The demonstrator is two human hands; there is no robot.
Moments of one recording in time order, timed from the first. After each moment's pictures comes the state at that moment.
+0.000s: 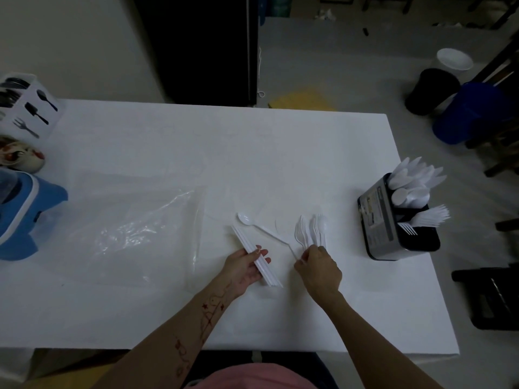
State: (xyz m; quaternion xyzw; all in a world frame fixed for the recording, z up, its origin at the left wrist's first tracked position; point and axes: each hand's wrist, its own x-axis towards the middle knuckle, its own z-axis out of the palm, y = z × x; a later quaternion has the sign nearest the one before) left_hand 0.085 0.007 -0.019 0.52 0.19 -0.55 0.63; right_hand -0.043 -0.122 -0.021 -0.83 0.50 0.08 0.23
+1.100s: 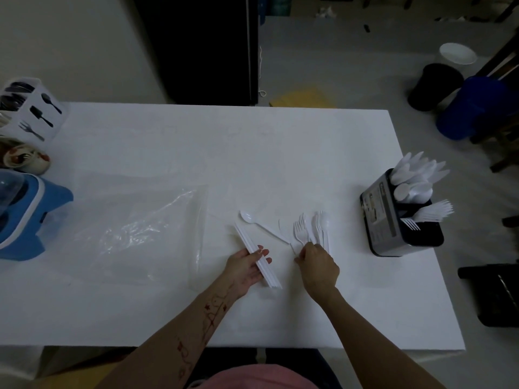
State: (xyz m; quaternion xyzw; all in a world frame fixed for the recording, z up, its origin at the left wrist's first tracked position) left_hand 0.080 0.012 -0.015 0.54 0.20 -0.54 0.62; right_hand -0.035 -0.115 -0.025 -0.85 0.49 0.09 0.20
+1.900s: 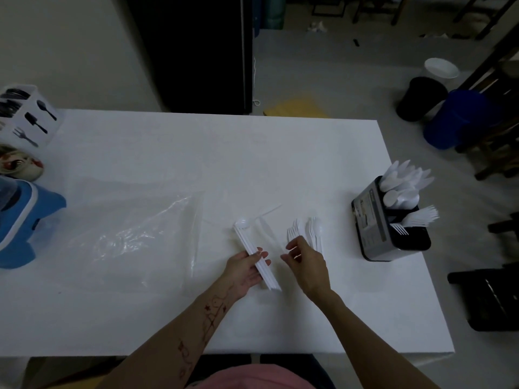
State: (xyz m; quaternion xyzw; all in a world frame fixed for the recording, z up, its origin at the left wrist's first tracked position) left_hand 0.080 0.001 -0.010 0.55 0.18 -0.54 0.61; right_hand -0.039 -0.118 -0.011 -0.82 0.41 -0.03 0.39
